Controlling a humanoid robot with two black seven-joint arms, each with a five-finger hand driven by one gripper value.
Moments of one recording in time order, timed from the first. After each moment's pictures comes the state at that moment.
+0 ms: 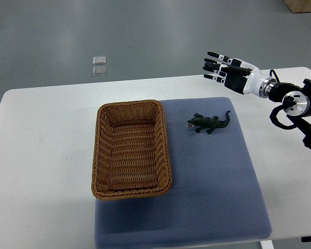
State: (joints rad) left arm 0.01 0.00 -0.04 -0.15 0.06 0.16 0.01; right arm 0.85 -0.35 0.66 0.71 -0.04 0.33 -0.06
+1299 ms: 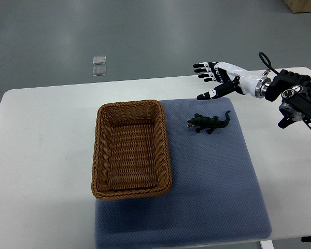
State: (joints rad) left arm 0.00 0.00 -0.04 -0.14 0.06 0.16 0.00; right arm 0.85 -0.37 0.65 0.78 -1.06 0.35 0.21
